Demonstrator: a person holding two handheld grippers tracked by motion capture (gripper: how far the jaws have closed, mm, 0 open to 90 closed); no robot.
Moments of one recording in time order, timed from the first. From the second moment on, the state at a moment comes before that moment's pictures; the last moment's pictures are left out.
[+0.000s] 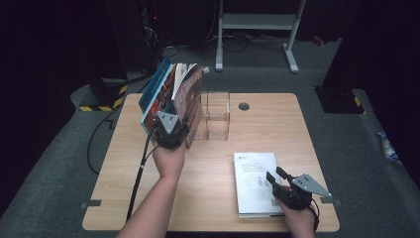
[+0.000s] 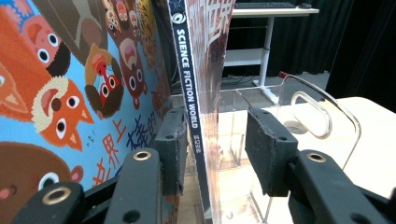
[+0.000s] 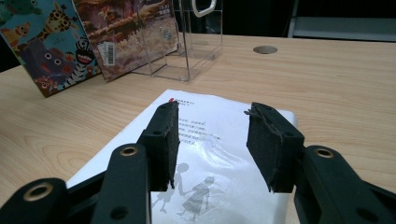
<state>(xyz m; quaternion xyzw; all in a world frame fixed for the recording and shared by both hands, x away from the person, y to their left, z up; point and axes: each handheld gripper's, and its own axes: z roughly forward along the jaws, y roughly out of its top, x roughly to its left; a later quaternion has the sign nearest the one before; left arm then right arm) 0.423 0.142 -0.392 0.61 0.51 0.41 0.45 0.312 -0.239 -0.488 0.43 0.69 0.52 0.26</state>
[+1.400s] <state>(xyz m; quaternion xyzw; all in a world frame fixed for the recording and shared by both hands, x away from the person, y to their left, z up) 0.352 0.133 -0.450 0.68 0.48 0.30 0.47 0.312 -0.240 -0.488 0.43 0.69 0.52 0.26</state>
